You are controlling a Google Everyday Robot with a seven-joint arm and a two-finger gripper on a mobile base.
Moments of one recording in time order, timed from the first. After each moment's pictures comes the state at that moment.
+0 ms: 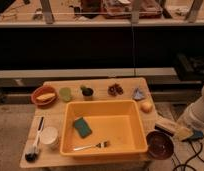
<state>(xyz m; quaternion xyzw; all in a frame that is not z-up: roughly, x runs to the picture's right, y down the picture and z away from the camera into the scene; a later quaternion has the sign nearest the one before) 0.349 0.179 0.617 -0.33 0.03 0.29 0.90</state>
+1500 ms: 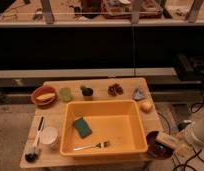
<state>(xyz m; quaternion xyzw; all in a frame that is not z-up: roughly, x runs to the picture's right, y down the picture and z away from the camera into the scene) 0.362 0.256 0.649 -0.33 -0.02 0.27 0.91</state>
